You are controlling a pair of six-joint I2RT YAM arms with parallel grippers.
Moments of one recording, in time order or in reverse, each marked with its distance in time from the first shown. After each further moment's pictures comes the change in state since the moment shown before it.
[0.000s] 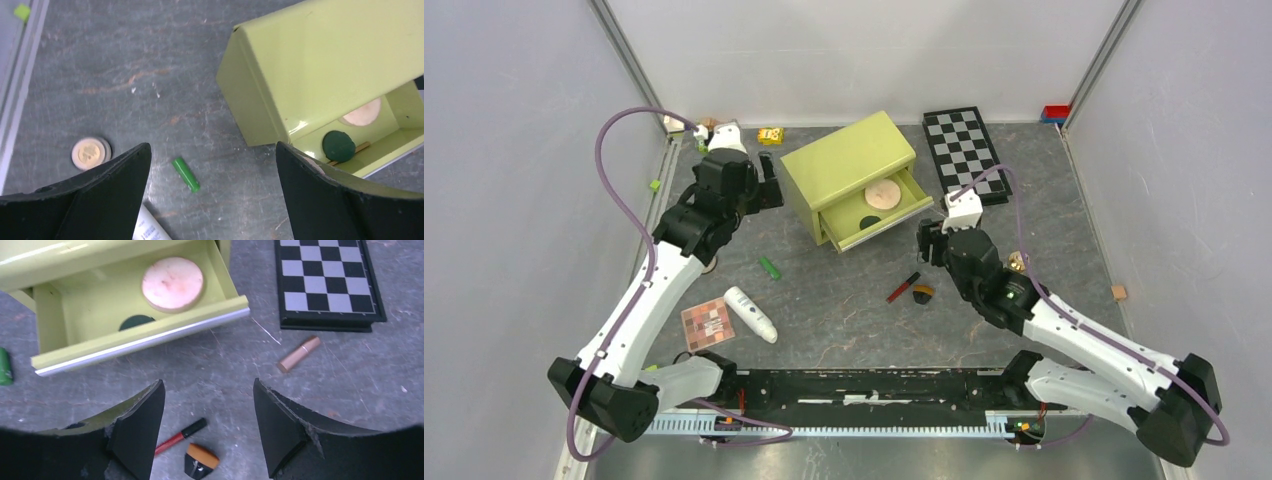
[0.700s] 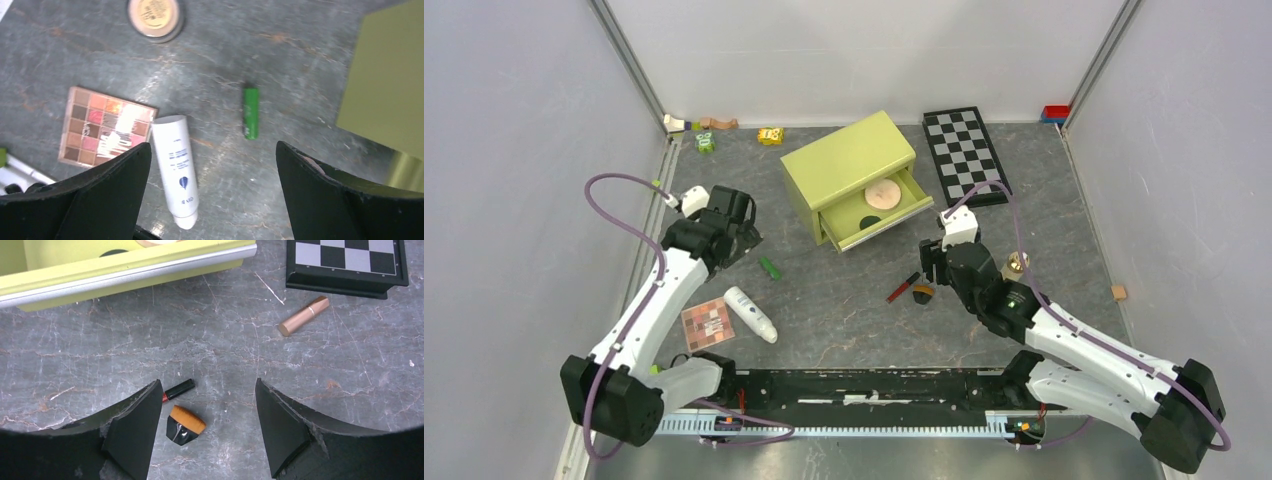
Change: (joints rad) left arm 0.089 -0.040 -0.234 -0.332 -0.117 -0.528; right arm -0.002 -0.080 -0.121 -0.104 -0.048 -0.007
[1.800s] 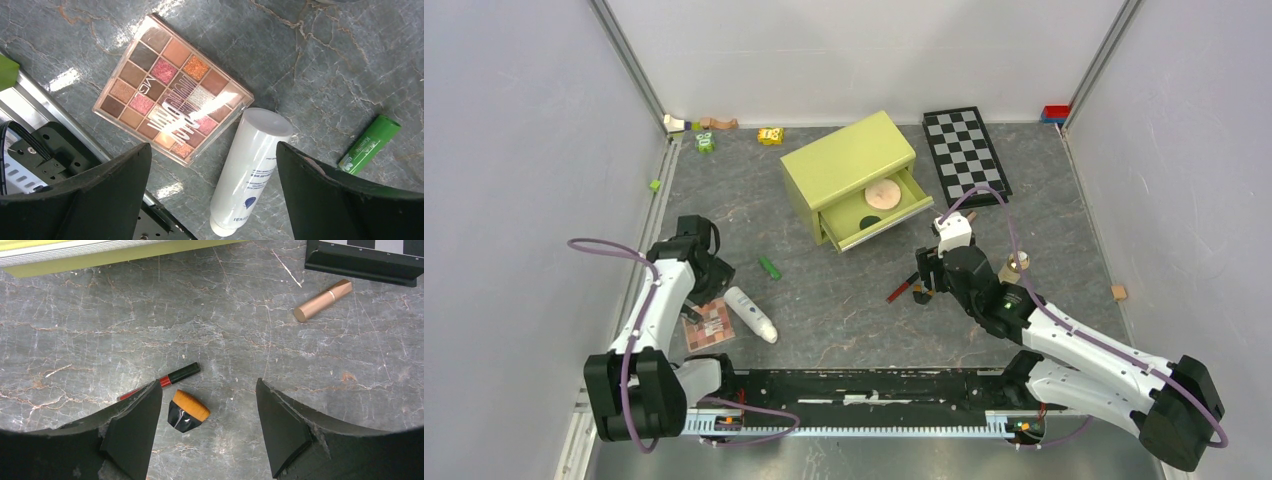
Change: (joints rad) left arm 0.403 0.030 -0.259 -0.045 0.177 -0.073; right arm 0.000 0.016 -0.042 -0.008 -0.064 -0.001
